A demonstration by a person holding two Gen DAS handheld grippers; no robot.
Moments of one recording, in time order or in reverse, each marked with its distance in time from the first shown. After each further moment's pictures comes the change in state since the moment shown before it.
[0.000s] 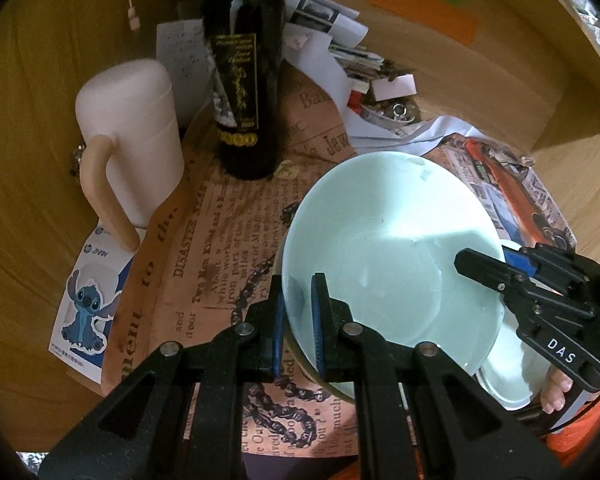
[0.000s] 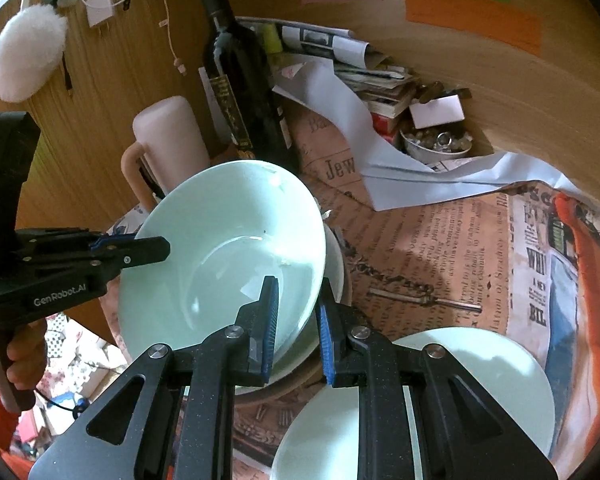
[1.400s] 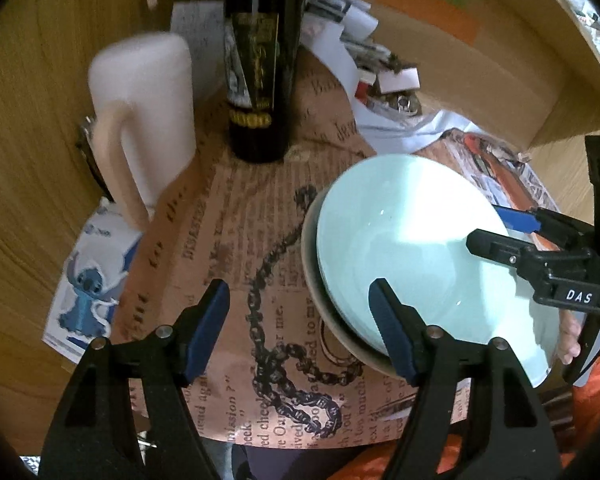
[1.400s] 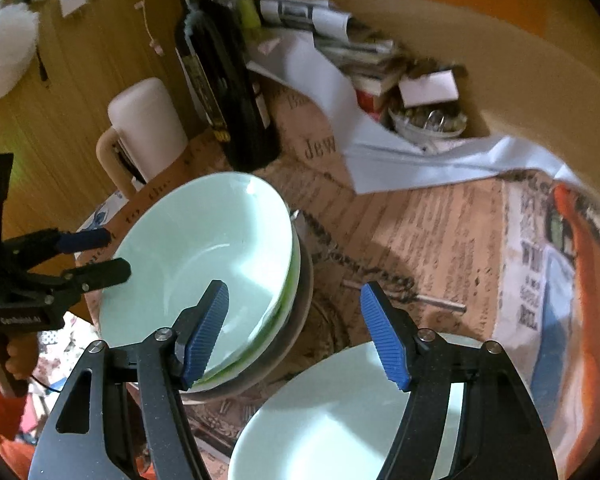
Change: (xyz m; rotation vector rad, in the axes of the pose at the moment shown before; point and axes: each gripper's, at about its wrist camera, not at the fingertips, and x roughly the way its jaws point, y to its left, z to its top) left arm 0.001 0.018 -0.014 -0.015 0.015 -0.040; right arm 0.017 -0.027 0.007 0.003 0.110 0.001
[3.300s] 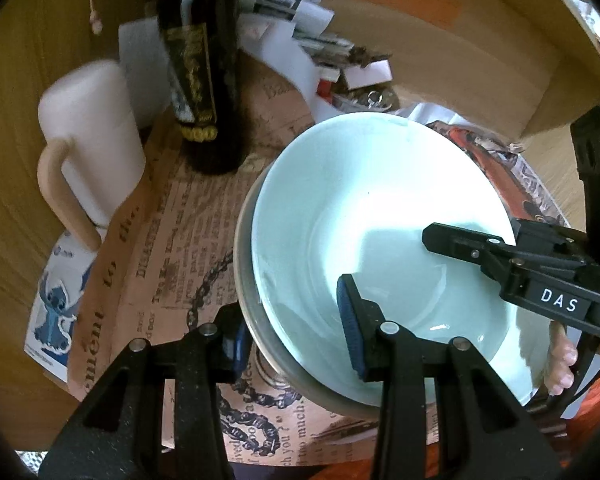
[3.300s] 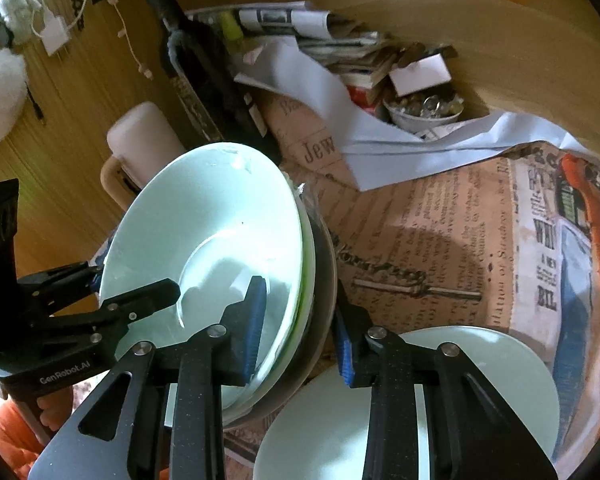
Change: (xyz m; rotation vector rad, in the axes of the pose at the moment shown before) left arm 0.008 -0.053 0.015 0.048 -0.009 0.013; right arm -0.014 -0.011 0.008 0.119 -0.025 0.059
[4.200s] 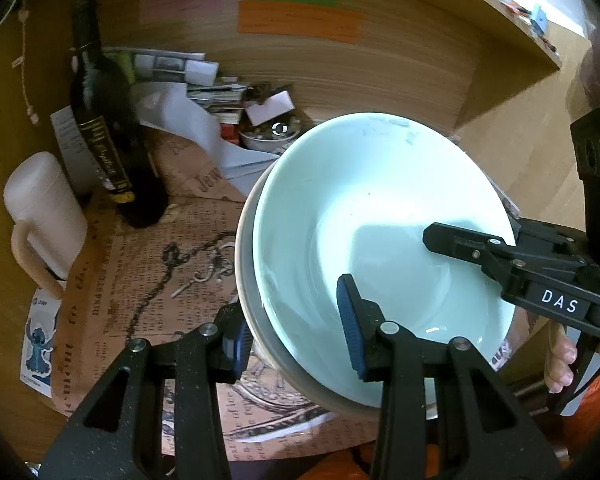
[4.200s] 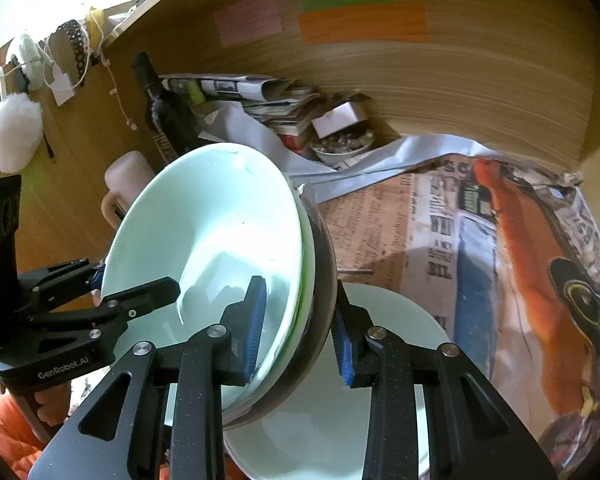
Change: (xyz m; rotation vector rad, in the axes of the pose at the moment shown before) left arm -0.034 -0.078 0.006 0.160 -0.068 -0.116; right arm -0.093 -0.033 -0.034 0.063 -0.138 -0.124
